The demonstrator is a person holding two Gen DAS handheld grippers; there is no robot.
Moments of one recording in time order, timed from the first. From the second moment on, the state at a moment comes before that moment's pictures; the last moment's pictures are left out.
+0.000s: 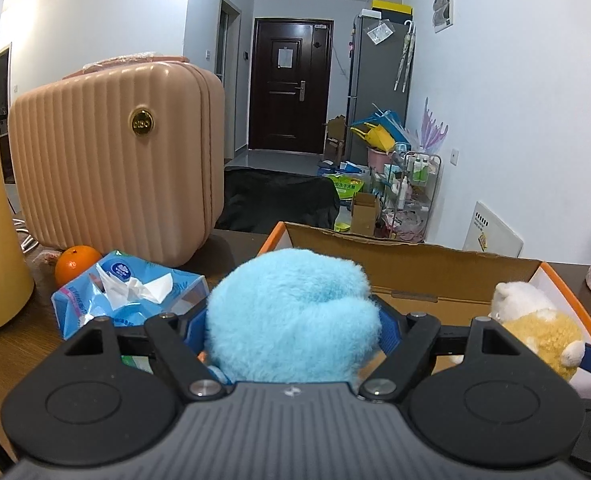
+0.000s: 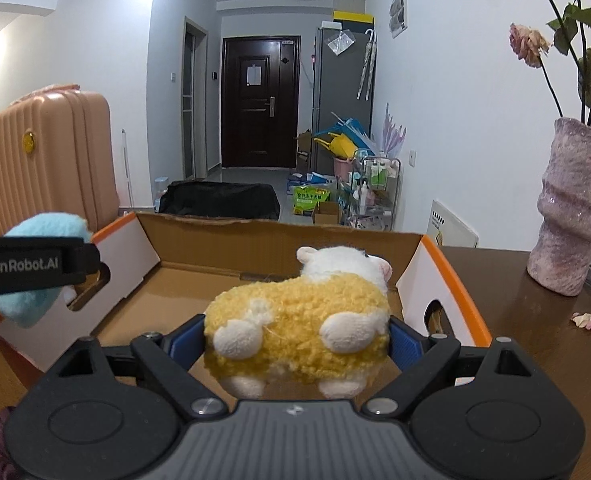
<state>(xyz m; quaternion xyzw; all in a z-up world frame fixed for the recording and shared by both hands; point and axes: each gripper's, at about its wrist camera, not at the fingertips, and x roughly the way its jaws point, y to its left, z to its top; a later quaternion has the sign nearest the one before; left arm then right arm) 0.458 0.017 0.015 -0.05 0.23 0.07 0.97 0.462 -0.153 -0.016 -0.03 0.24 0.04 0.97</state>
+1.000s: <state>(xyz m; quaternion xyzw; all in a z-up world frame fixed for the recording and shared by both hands) 0.453 0.016 0.003 -0.04 0.20 0.07 0.98 0.464 -0.162 -0.031 0.01 0.24 0.04 0.97</state>
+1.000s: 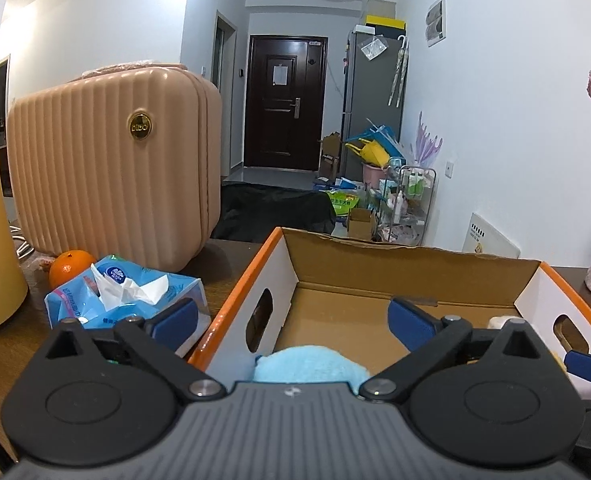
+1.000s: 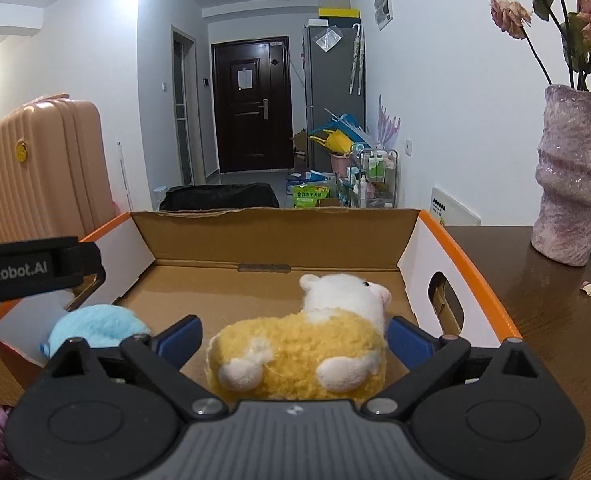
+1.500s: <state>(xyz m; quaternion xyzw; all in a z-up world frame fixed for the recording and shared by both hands) 0.447 0.024 0.007 -0.06 0.20 0.08 0.98 0.461 -0.166 -0.028 0.02 0.23 0.04 0.97</state>
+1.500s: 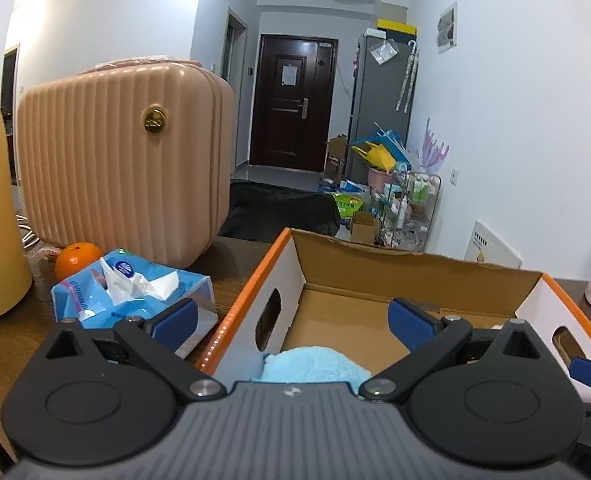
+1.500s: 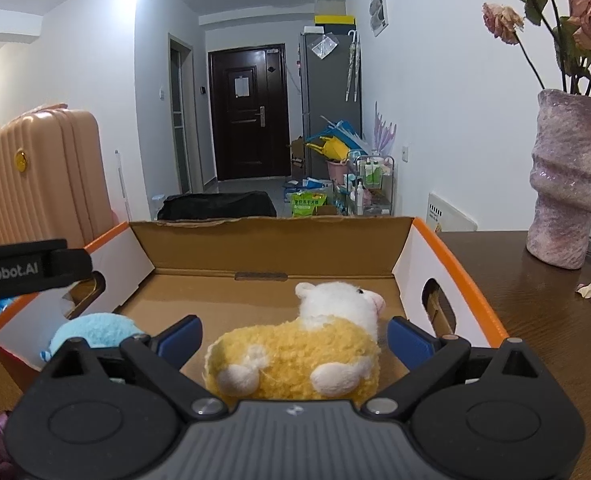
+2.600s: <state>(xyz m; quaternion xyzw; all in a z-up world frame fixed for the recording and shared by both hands) 0.357 0.055 0.029 -0.06 0.16 0.09 0.98 0.348 -0.183 -0.001 -0.01 0.13 0.06 0.99</state>
